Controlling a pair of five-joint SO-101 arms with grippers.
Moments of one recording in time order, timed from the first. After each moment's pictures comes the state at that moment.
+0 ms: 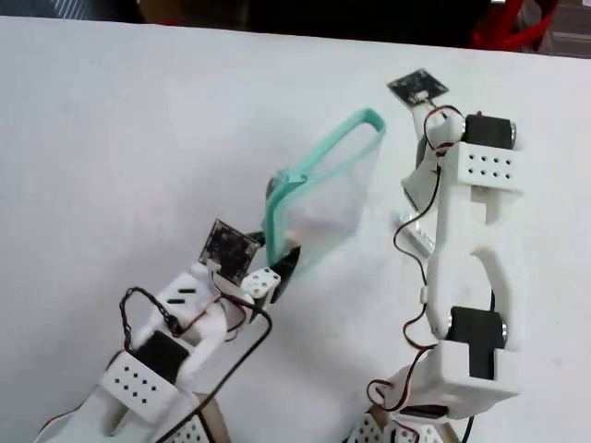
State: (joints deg) left arm 26.8 -73.9 89.8 20.8 -0.2; right arm 4.9 4.8 -6.1 89.9 38.6
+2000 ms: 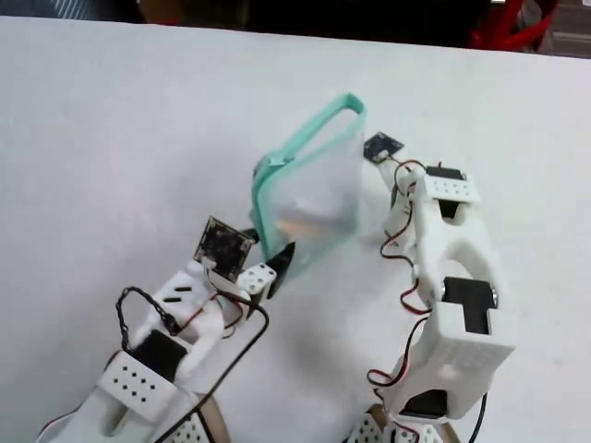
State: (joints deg) left arm 25.0 -73.9 89.8 20.3 -0.2; right arm 3.3 17.1 17.5 56.2 46.6
